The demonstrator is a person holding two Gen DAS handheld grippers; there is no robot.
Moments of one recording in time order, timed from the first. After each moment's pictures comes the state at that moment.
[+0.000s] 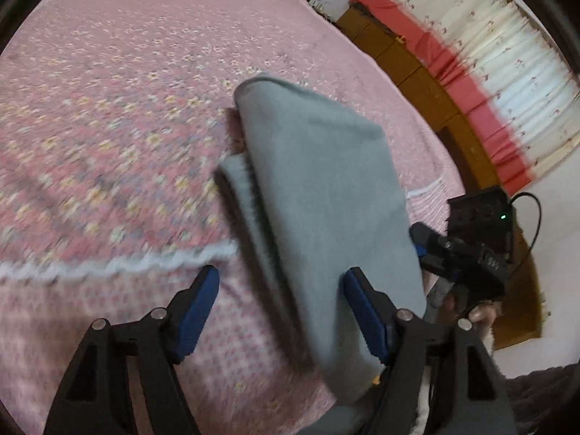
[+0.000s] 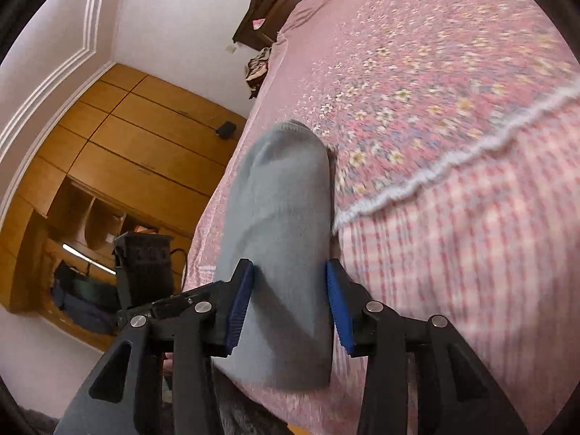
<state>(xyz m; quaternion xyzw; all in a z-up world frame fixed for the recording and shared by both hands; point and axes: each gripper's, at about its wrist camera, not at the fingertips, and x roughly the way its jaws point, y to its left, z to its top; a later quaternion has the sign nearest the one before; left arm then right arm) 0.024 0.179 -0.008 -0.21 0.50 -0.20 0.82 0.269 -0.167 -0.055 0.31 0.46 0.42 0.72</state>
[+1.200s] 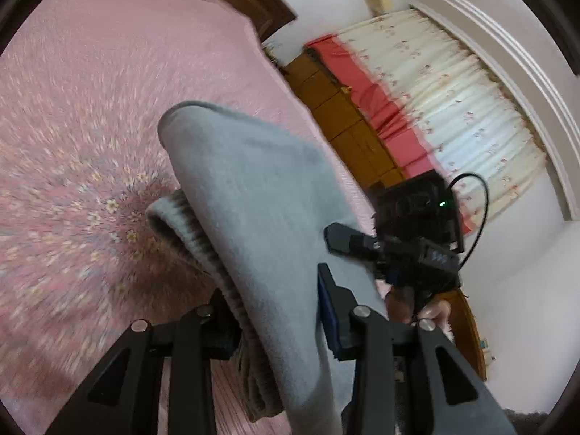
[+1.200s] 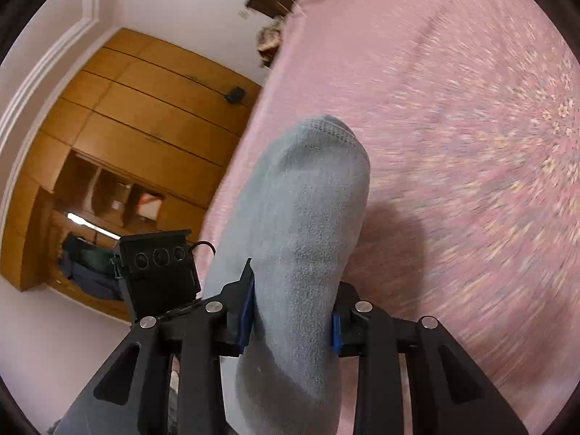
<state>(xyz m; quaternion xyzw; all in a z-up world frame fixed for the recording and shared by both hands) 0.130 0.077 0.043 -0.33 0.41 -0.27 0.81 0.409 -0.207 -0.005 0.25 0.54 0.45 0.67</state>
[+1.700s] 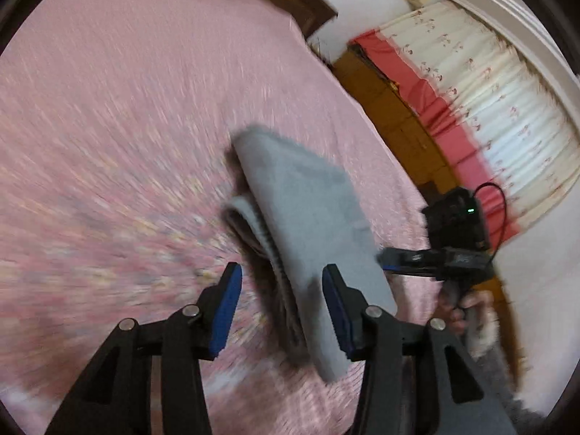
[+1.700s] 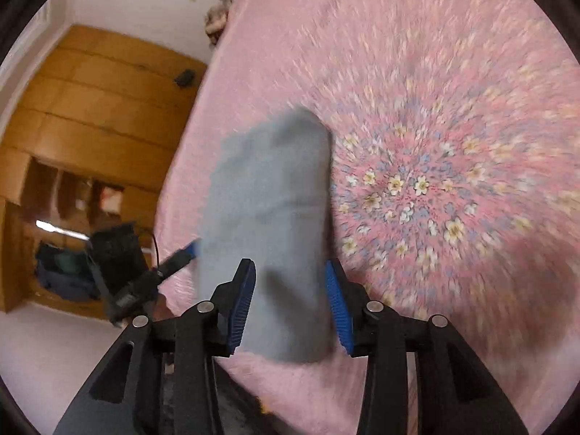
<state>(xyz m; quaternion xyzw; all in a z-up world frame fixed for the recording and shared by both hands) 0.112 0.100 0.037 -0.26 0.42 -0.17 0.85 0.375 -0.255 0.016 0.24 0.55 0.42 0.68</state>
